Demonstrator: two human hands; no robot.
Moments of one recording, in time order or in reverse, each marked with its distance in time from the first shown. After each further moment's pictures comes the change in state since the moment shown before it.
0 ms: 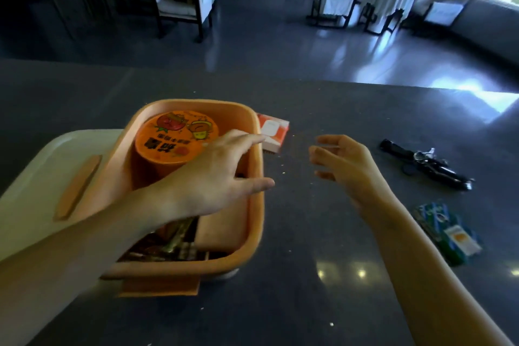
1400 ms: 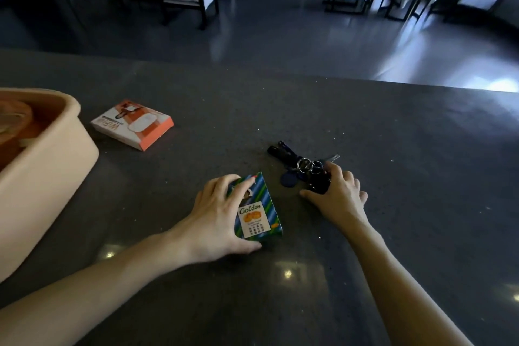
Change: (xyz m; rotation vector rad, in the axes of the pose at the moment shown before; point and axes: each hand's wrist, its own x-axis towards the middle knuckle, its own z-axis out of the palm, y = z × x) left_hand 0.162 0.130 0.259 0.176 -0.194 -0.267; right_hand 0.128 0.175 -0.284 -0.812 -0.003 0.008
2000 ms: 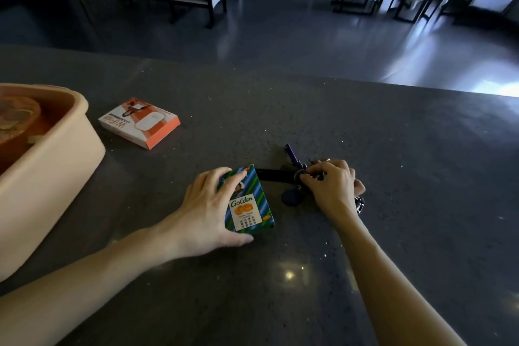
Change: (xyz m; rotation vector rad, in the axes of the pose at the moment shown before) left_hand -0.005 -0.008 -0.022 -0.010 -0.028 -0.078; right_hand 0.015 -0.030 0.009 0.180 0.120 -0.057
